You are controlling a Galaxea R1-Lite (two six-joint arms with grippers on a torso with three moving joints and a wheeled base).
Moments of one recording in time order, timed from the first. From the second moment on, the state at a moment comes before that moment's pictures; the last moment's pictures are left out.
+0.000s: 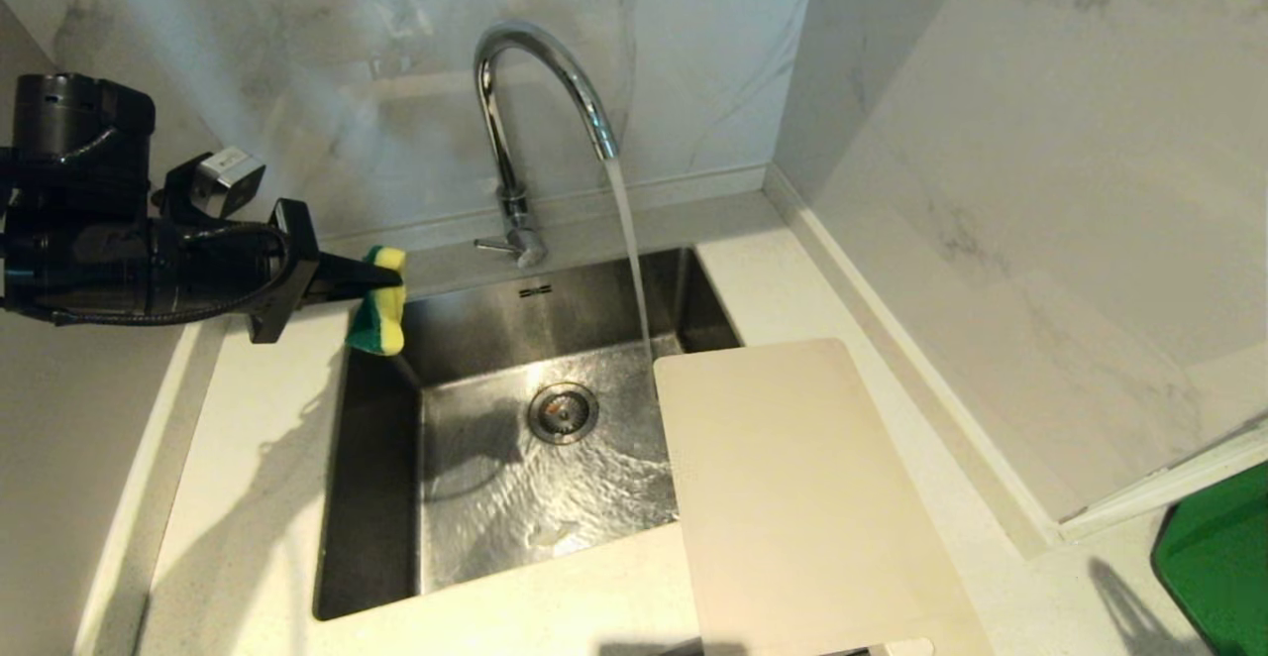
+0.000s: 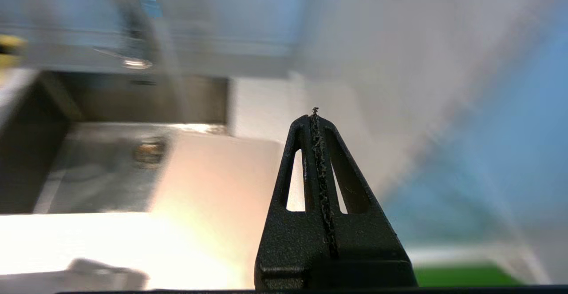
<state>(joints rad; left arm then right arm) -0.18 1.65 -1.35 0.12 -0.50 -0.66 0.22 0.56 -1.13 0.40 -0.10 -0.18</state>
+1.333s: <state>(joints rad) -0.19 1.71 -1.34 0.11 -0.51 -0.65 -0.03 0.25 -0.31 0.01 -0.07 -0.08</state>
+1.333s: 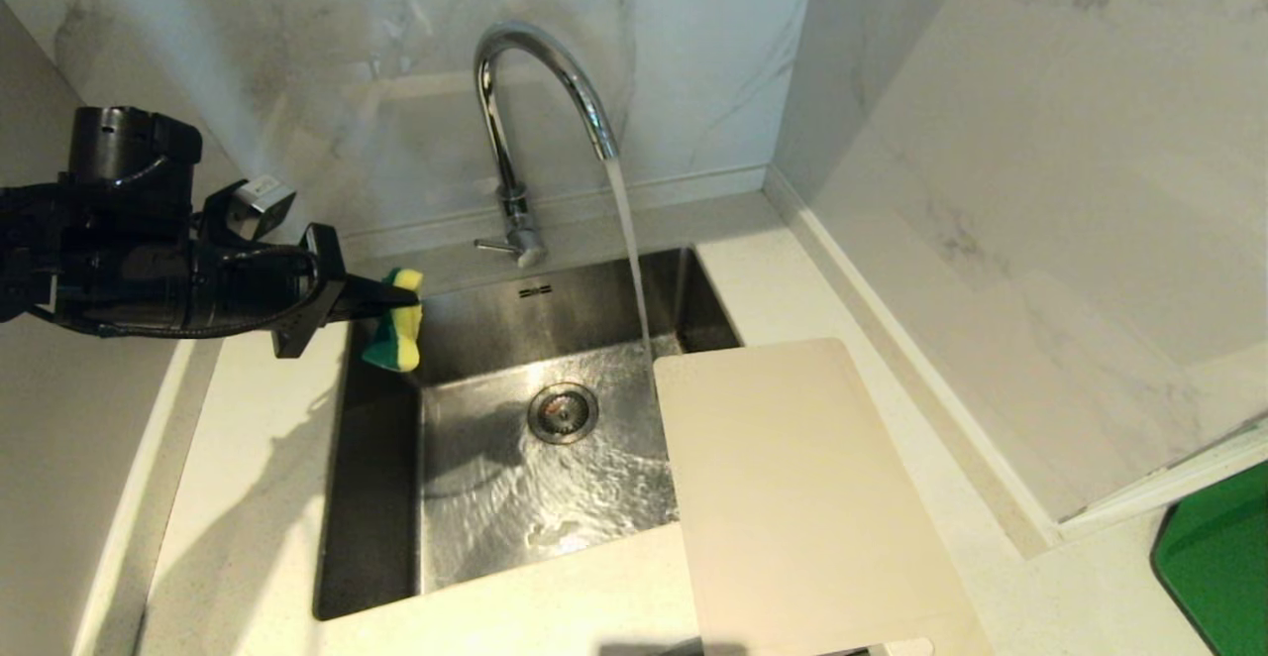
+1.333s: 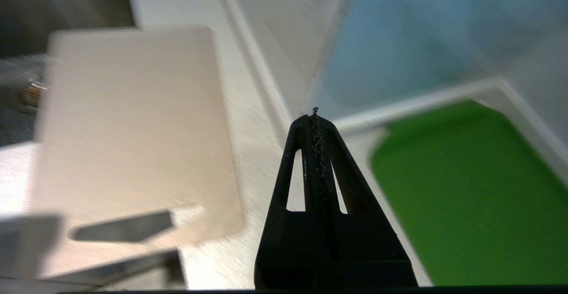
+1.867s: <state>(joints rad) -0.19 1.74 -1.34 0.08 -0.51 -0.65 0.00 0.18 -0.03 -0.01 0.06 -0.02</state>
